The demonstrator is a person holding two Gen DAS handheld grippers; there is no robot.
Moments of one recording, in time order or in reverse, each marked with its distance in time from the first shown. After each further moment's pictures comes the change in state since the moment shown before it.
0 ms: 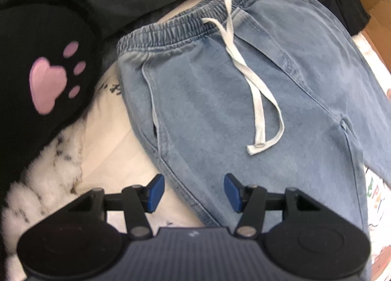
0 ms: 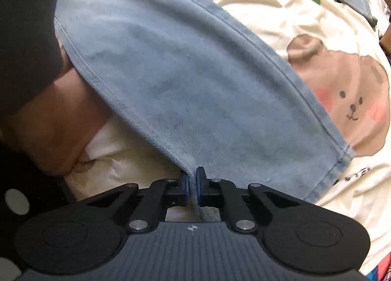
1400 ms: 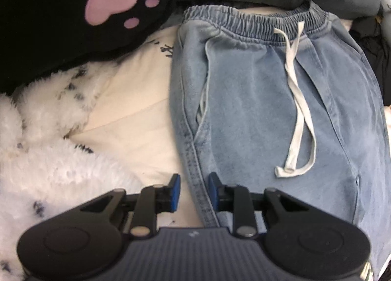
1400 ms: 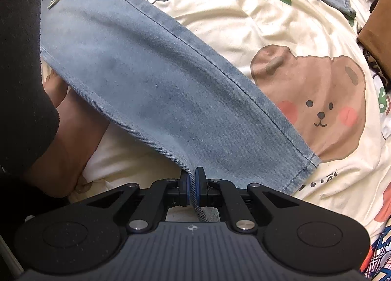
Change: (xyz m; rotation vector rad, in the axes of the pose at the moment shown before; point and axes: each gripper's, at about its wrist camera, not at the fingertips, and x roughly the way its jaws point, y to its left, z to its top) left arm 0.036 0.041 -0.028 -0.368 -0.058 -0.036; right arm -0.024 -0.028 0.037 0.109 0.061 -0.018
